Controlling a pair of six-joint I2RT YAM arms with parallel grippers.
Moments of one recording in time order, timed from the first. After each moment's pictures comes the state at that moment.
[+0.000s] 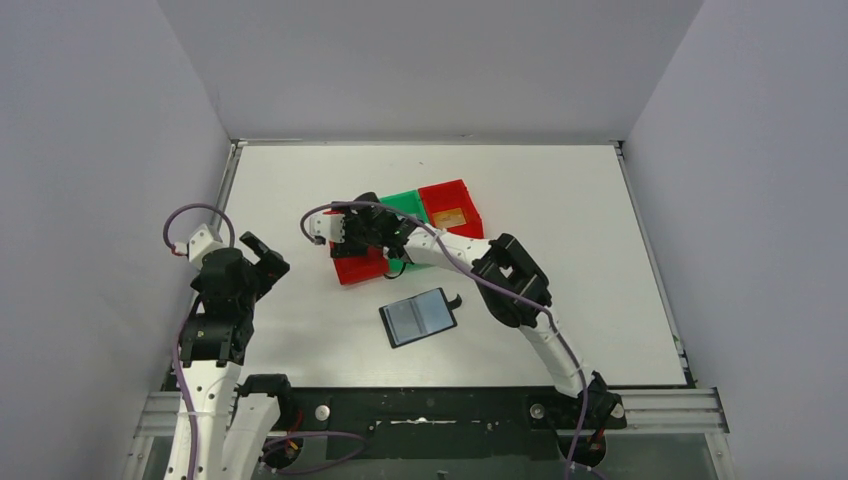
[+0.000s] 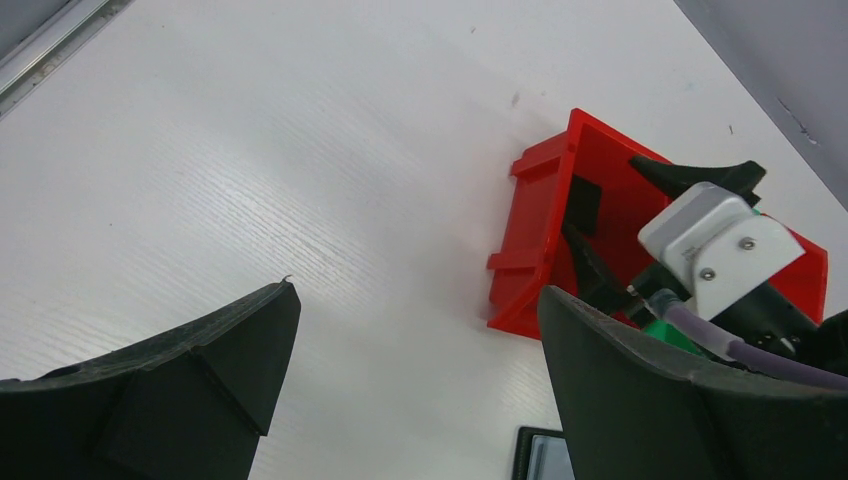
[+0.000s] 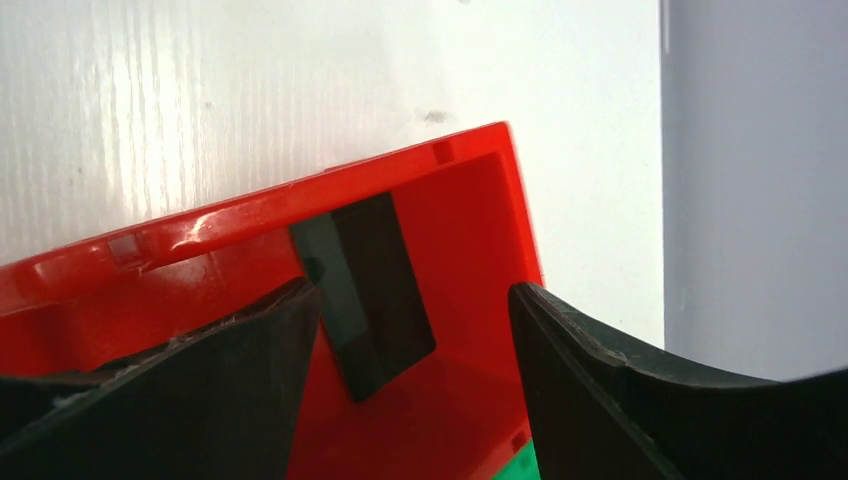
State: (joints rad) left arm 0.00 0.62 0.74 -0.68 -0.28 -0.67; right arm 0.90 2.35 1.83 -0.03 -0.13 -0.88
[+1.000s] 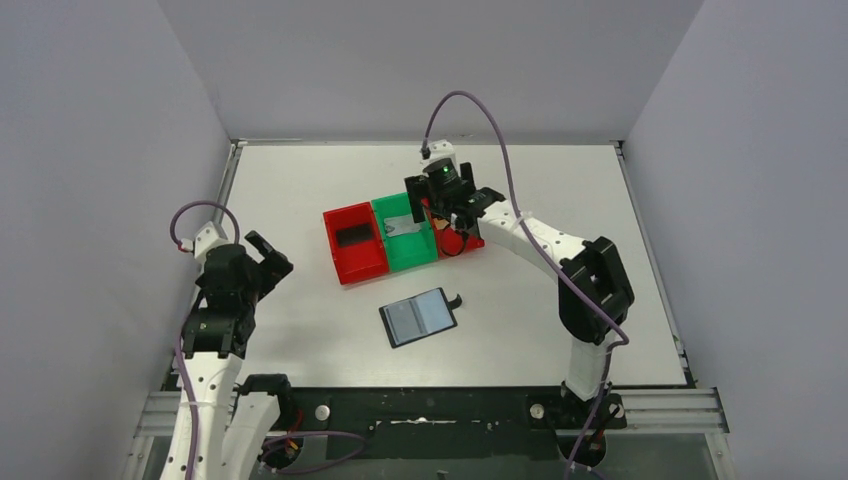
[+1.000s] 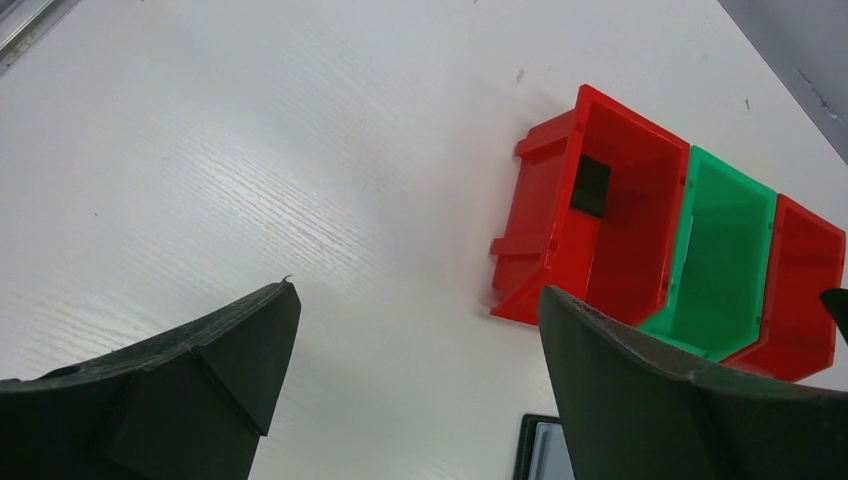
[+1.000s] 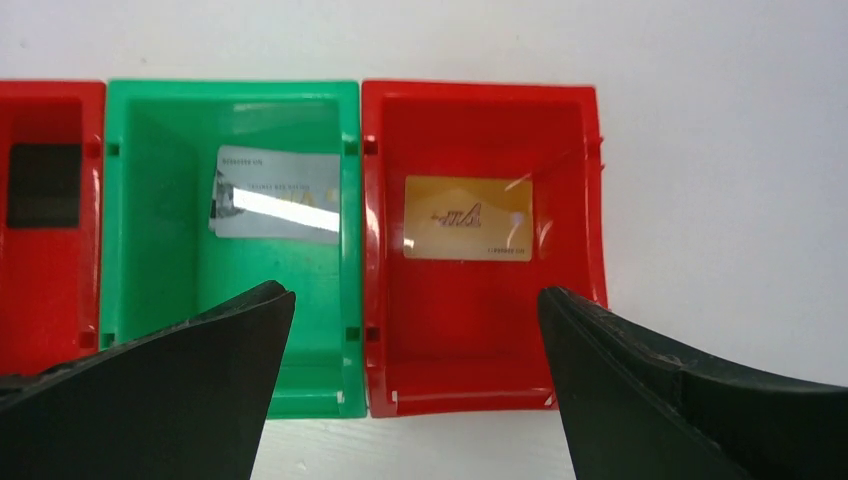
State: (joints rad) left arm 0.00 0.65 0.73 -0.68 -0.25 -0.67; right arm 0.67 1.85 1.52 -0.31 0.35 0.18
